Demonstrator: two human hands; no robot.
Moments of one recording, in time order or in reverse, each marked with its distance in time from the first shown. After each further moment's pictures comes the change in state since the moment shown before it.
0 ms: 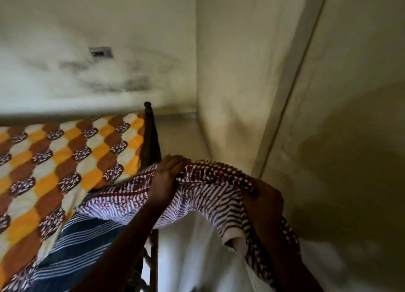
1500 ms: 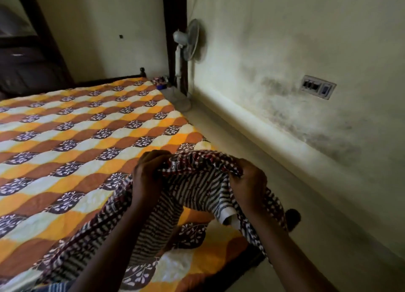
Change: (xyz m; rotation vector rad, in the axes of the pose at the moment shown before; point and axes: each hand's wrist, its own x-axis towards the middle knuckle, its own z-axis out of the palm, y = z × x) left_hand 0.286 -0.505 -0.072 0.727 0.799 -0.899; right_hand 0.523 -0.331 0.630 0.639 -0.579 -1.092
